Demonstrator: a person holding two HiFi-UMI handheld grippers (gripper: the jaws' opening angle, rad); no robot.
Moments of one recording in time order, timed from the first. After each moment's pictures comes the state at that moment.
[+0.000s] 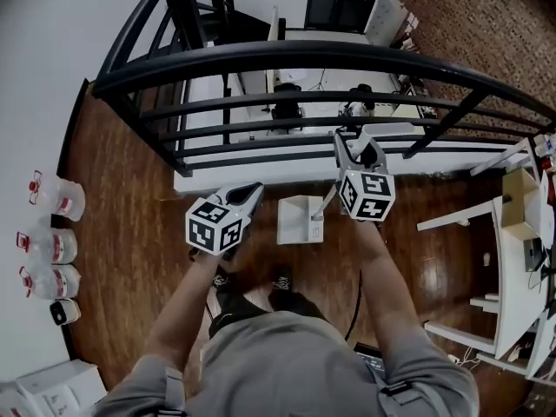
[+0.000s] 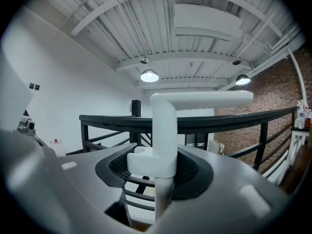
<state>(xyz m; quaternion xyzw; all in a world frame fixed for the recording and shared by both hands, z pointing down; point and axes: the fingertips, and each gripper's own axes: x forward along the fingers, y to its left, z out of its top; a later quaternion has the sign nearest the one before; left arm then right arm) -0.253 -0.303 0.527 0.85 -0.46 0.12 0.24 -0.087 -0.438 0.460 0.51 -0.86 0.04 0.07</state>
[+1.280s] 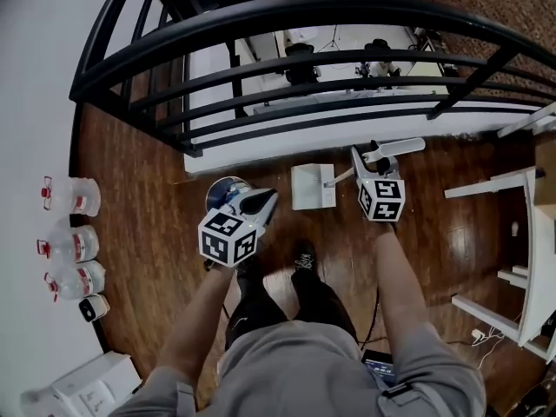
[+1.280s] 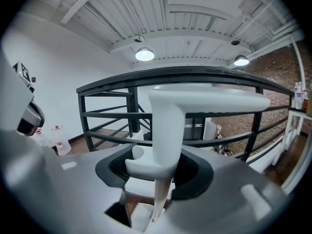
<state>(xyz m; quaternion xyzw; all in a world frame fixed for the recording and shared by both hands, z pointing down) -0.228 -0.290 0.608 0.83 -0.43 0.17 0.30 -0.036 -0.434 0.652 0.51 -0.84 0.12 0.15</state>
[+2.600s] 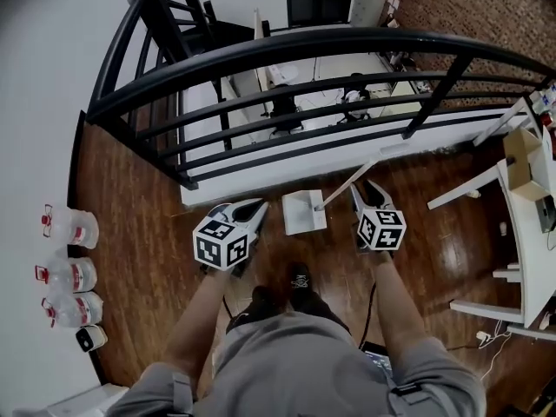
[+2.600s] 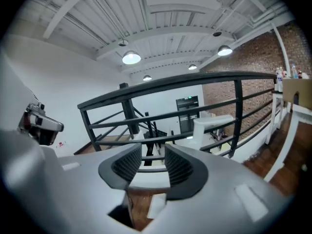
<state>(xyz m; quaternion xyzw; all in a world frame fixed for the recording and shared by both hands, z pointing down) -0.225 -0.259 0.543 0.86 -0.42 0.14 0.26 0.005 -0.331 0.598 0.53 -0.82 0.20 0.12</state>
